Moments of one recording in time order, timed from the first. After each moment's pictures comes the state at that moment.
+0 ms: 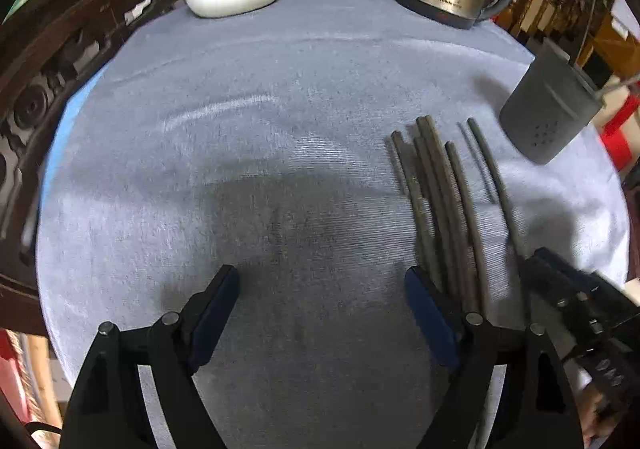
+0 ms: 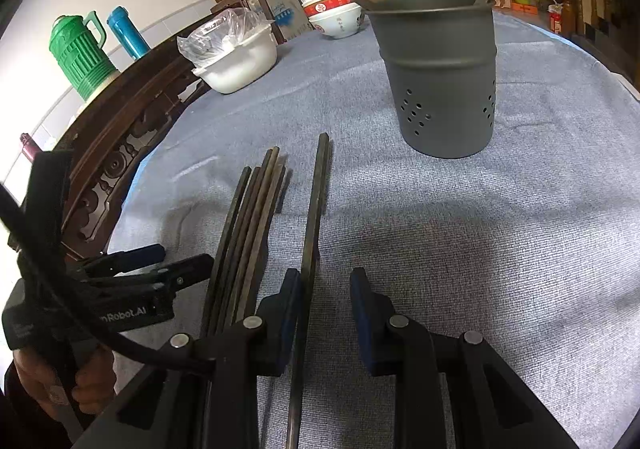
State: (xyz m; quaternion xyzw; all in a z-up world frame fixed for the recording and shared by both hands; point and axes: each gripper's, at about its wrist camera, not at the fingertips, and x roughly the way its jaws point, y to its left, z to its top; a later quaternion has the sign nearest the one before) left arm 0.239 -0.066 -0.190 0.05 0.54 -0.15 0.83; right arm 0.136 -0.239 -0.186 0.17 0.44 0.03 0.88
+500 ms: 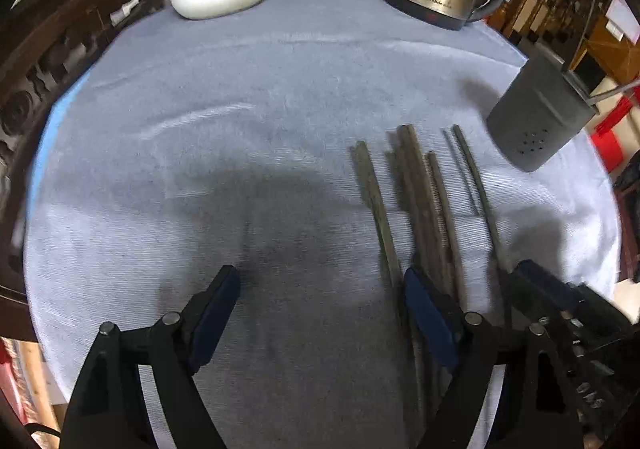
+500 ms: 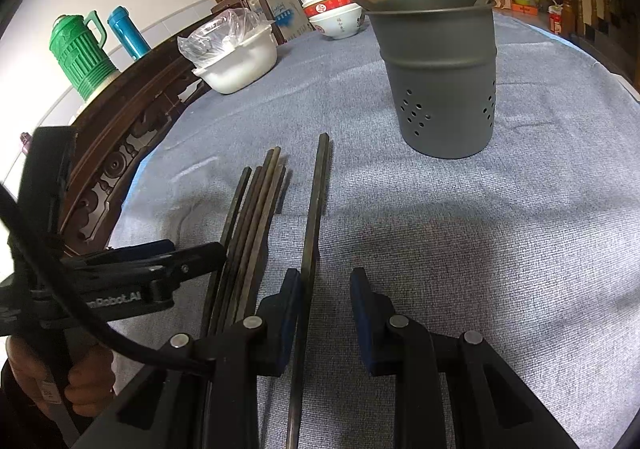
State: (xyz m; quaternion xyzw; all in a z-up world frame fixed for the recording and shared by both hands) left arm 0.244 -0.081 -0.191 0.06 0.54 -0.15 0.83; right arm 0.137 -0.239 -0.186 0.17 0.44 0.03 0.88
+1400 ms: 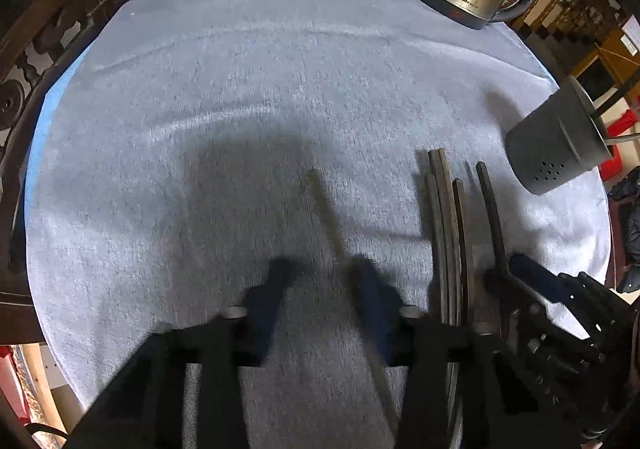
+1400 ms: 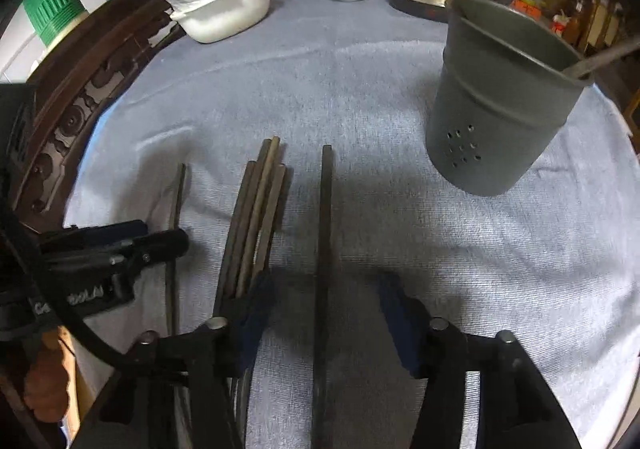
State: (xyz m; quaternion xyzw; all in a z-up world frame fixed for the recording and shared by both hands) left arm 0.290 -0.070 -0.190 0.04 0.59 -0.15 0.79; right arm 0.196 -0.207 -0.177 0.05 0.54 -0.02 0.84
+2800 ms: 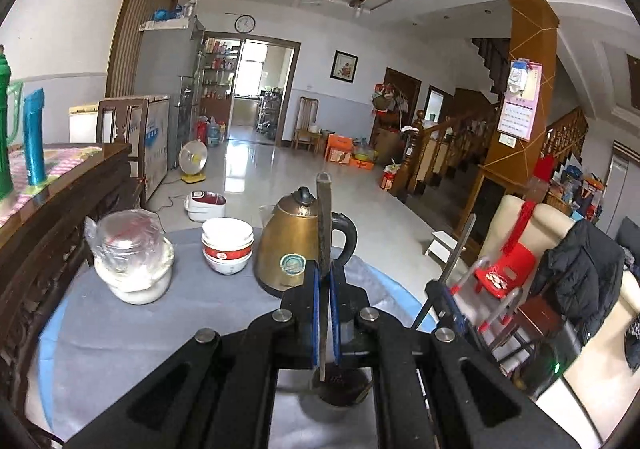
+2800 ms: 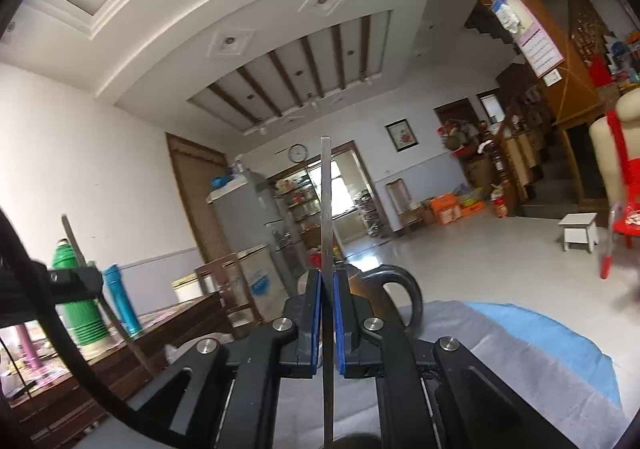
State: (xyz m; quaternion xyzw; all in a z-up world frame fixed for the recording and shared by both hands) left arm 0.256 -0.168 0.070 -0.04 0.23 -0.30 0.92; right arm 0.140 -0.327 0.007 0.18 -0.02 -0.13 0.98
